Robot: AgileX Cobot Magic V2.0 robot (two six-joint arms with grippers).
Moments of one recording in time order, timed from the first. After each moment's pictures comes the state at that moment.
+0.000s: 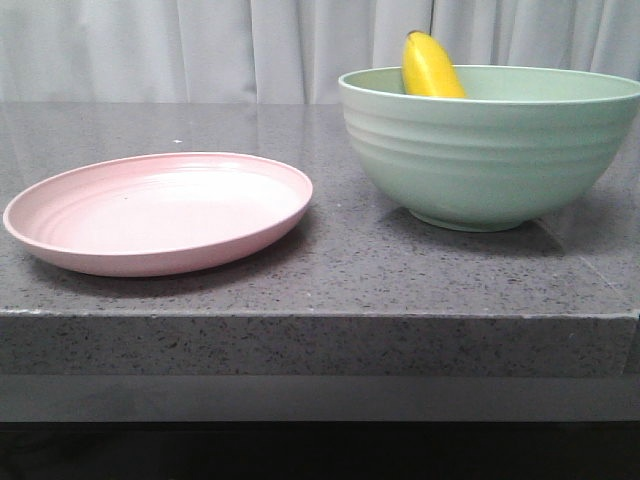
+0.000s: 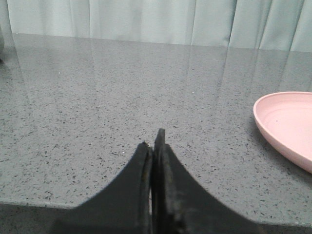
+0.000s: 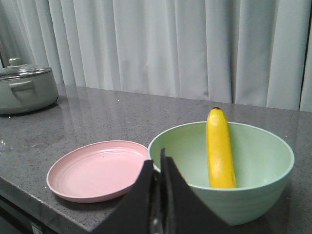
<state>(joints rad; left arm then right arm) 0.01 0.00 0.01 -0.10 0.16 0.06 0.22 0.10 -0.32 1.02 0.35 -0.84</state>
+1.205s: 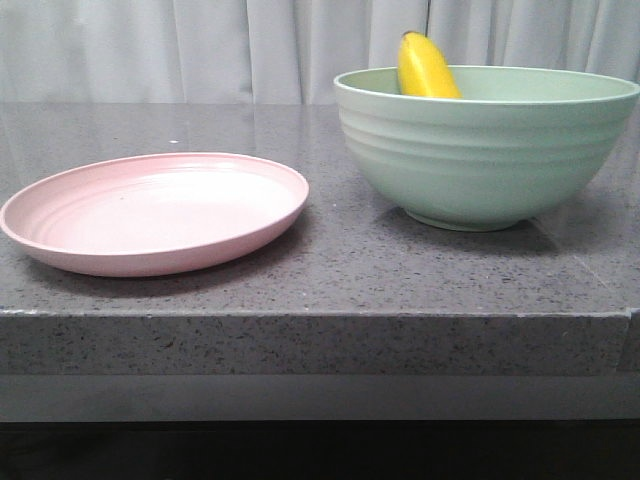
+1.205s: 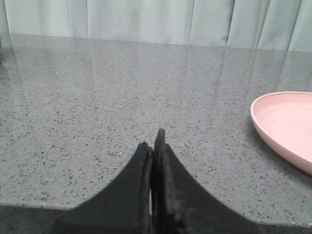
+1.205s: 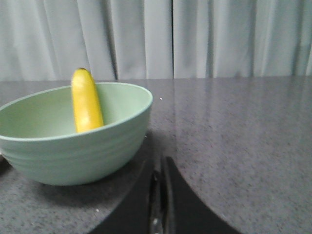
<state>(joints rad) 0.01 0.00 0.01 -0.10 0.16 0.06 0.12 0.06 -0.05 0.18 0.02 -0.06</state>
